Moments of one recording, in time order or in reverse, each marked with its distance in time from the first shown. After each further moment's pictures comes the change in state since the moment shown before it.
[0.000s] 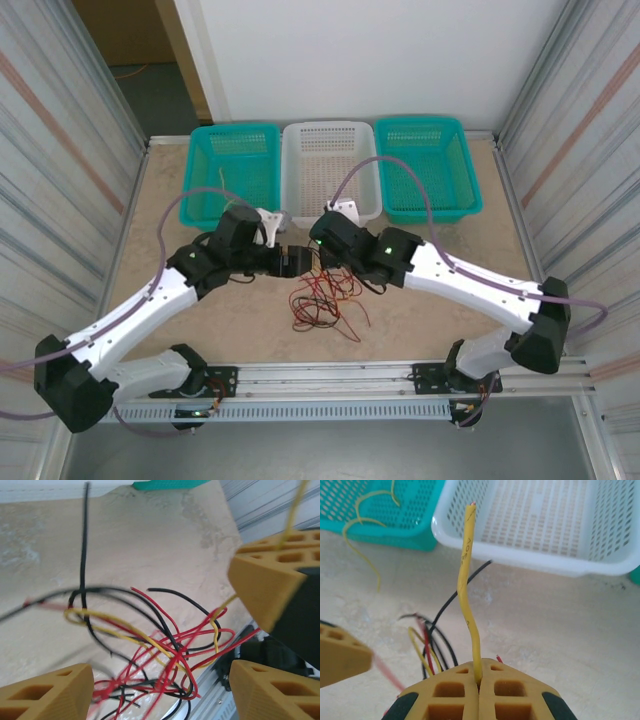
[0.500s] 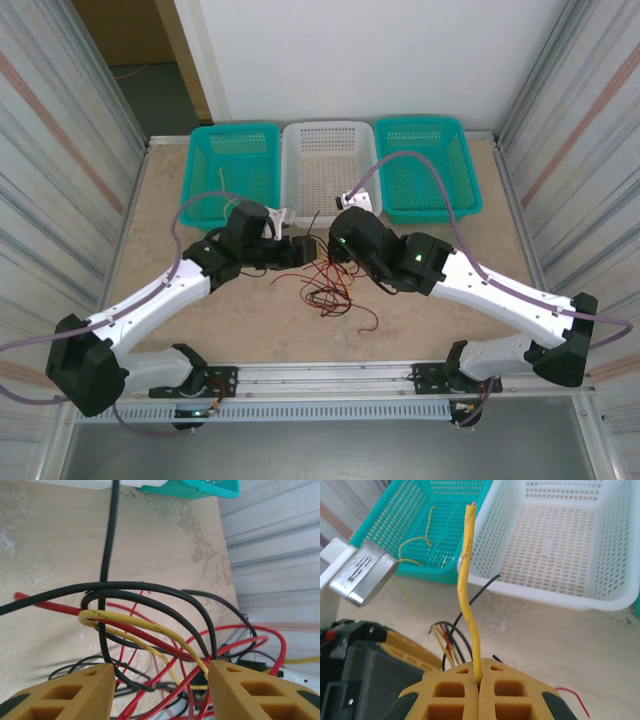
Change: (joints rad) left arm 0.032 0.096 -0.042 0.157 0.057 -0.185; right arm 0.002 -0.122 -0.049 0.115 -0.013 -0.074
